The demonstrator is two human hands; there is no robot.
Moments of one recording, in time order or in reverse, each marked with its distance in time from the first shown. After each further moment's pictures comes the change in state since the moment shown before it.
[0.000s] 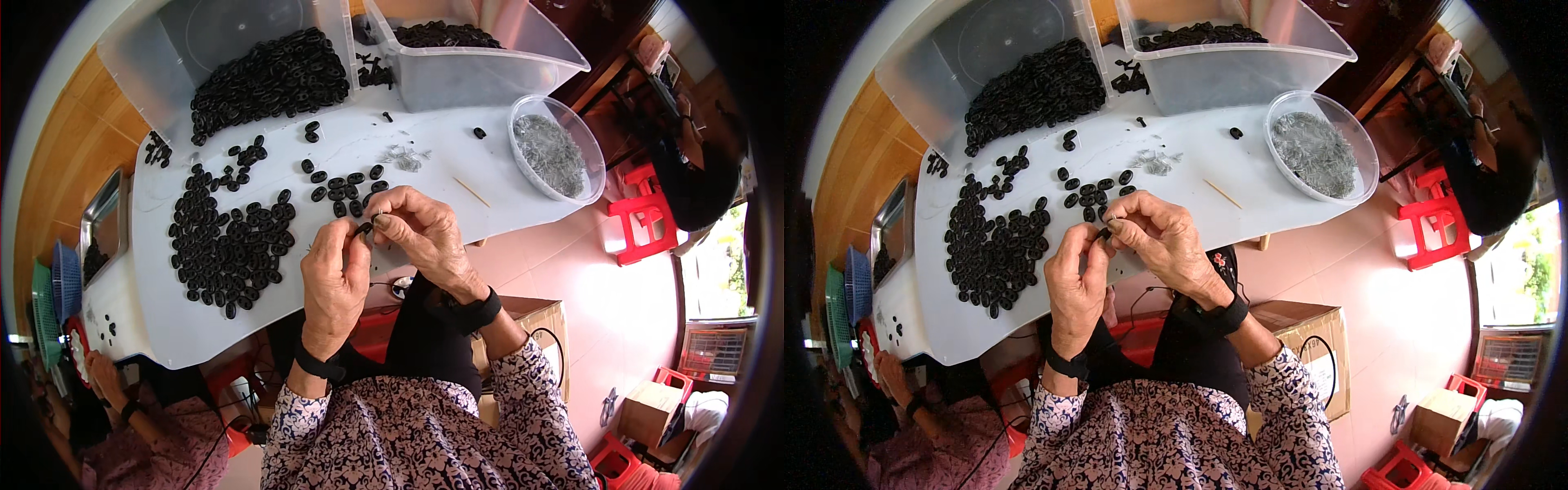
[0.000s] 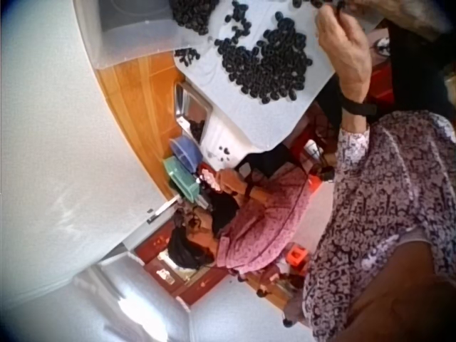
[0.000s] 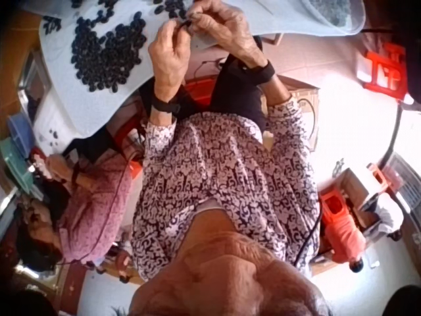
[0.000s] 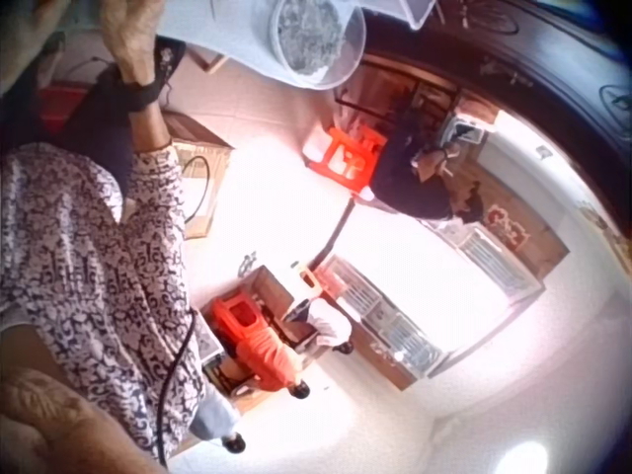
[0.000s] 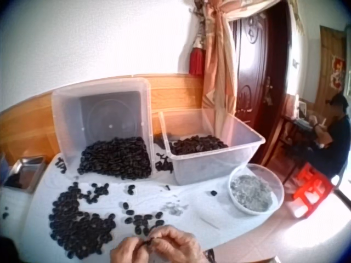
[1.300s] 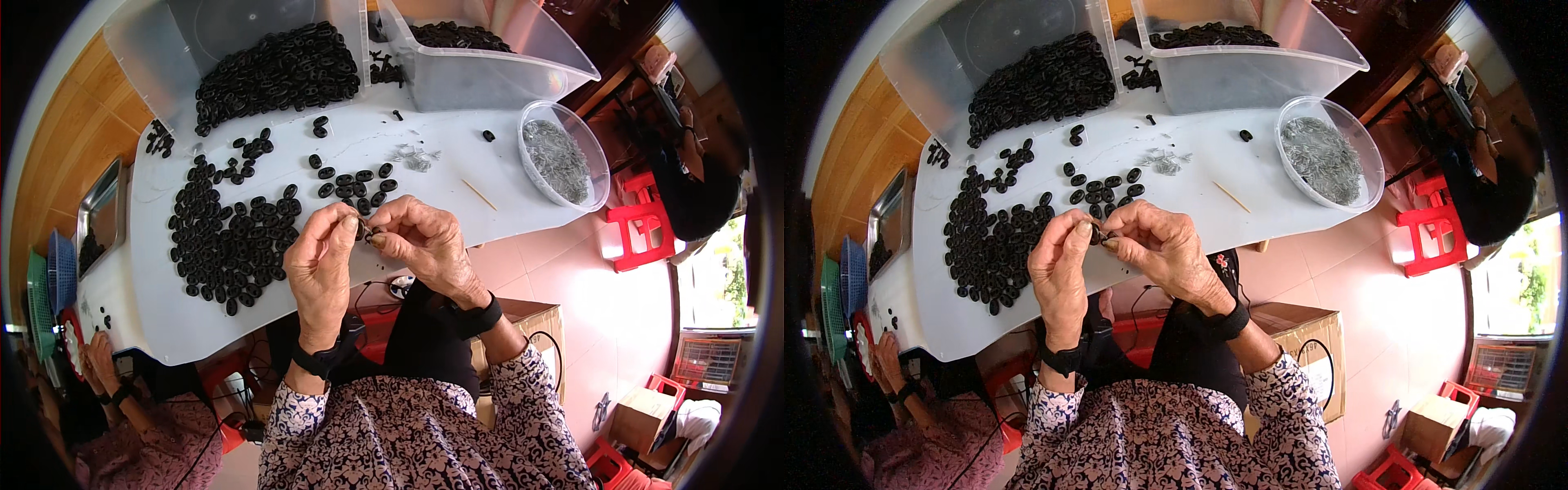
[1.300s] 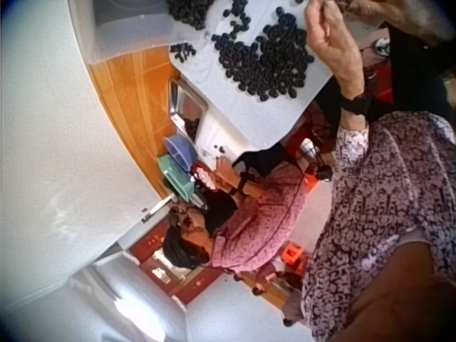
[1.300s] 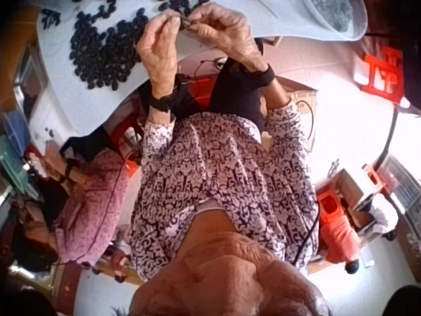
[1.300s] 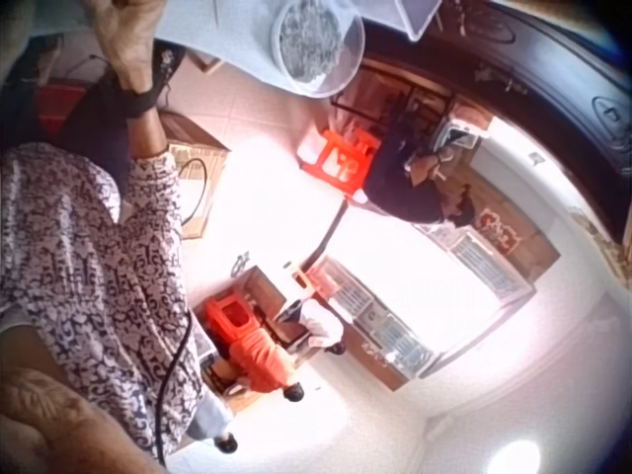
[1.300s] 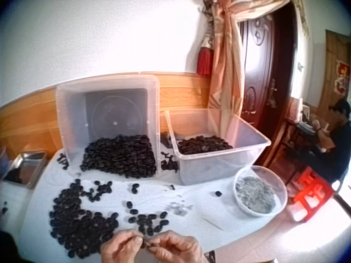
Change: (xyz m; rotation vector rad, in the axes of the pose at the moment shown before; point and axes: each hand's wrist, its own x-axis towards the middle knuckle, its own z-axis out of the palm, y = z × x) left_hand 0.006 0.002 -0.007 -0.644 0.172 -0.263; right_hand -0.006 -0.005 0.007 0.059 -0.045 0.034
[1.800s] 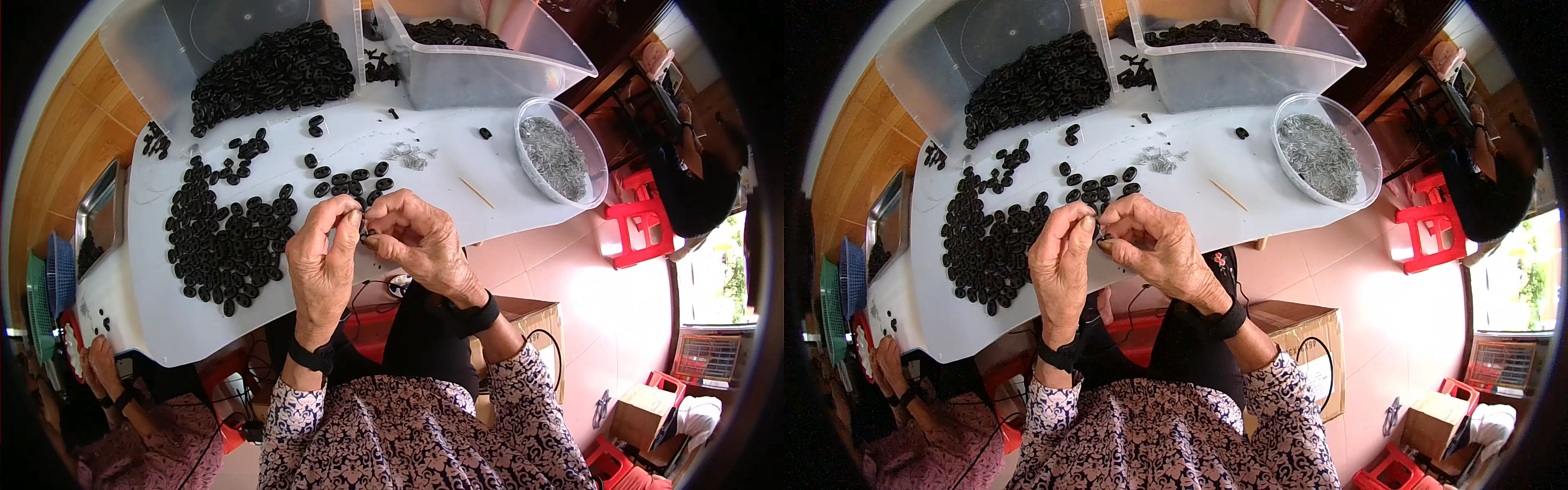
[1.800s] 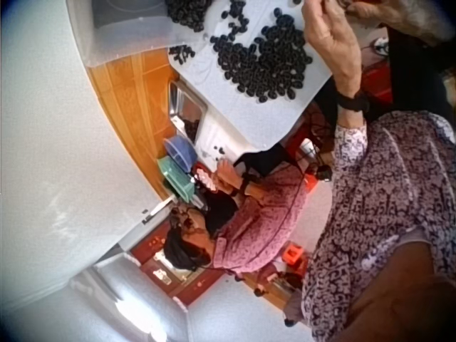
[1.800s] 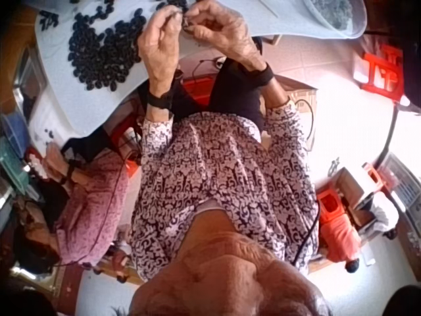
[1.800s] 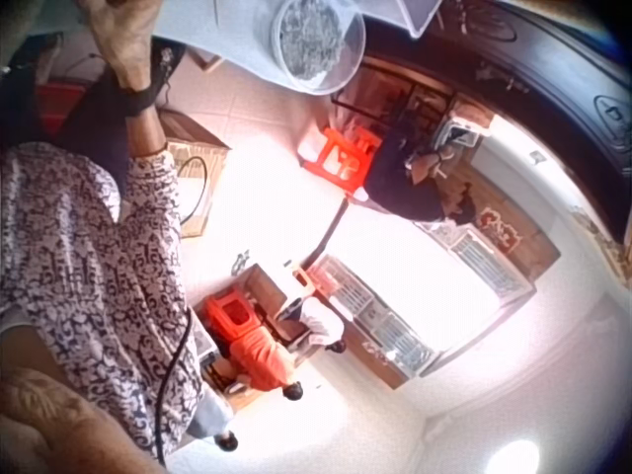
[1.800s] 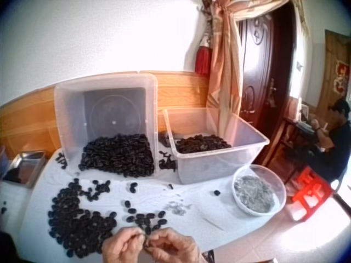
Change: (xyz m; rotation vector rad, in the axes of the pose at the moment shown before) left_hand 0.009 0.006 0.002 0.343 -0.112 0.180; right_hand 0.000 0.000 -0.002 -0.015 -0.029 0.053
